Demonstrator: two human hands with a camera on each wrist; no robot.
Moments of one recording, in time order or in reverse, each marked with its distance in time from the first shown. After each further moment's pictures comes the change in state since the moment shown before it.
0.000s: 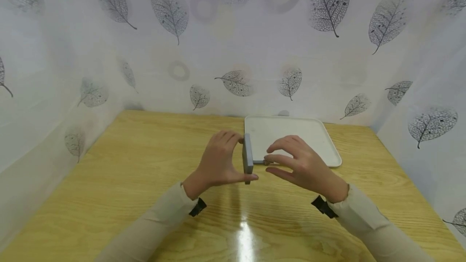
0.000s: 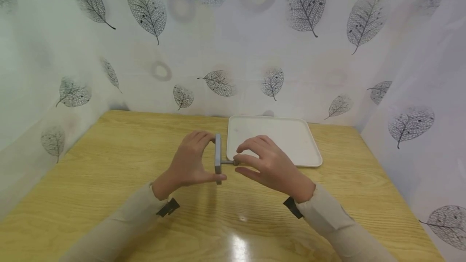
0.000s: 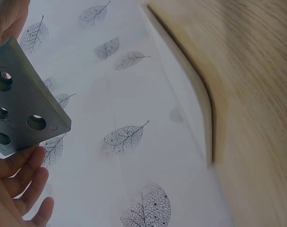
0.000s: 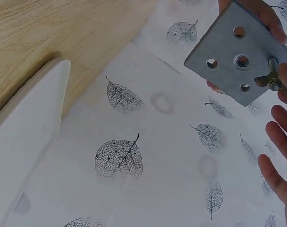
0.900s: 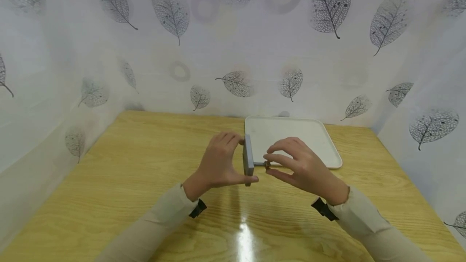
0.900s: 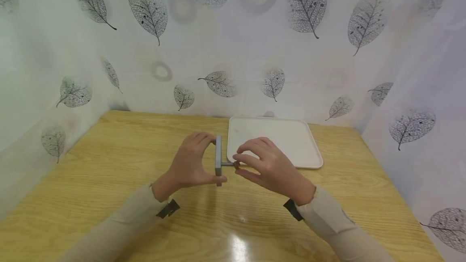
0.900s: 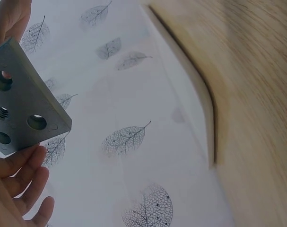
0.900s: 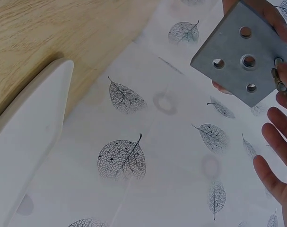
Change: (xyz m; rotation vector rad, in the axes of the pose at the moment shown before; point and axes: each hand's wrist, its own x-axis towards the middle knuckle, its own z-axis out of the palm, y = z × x) left_hand -0.001 -0.001 0.000 -0.023 -0.009 0.001; right_hand -0.001 -0.001 0.000 -0.021 -0.024 0.020
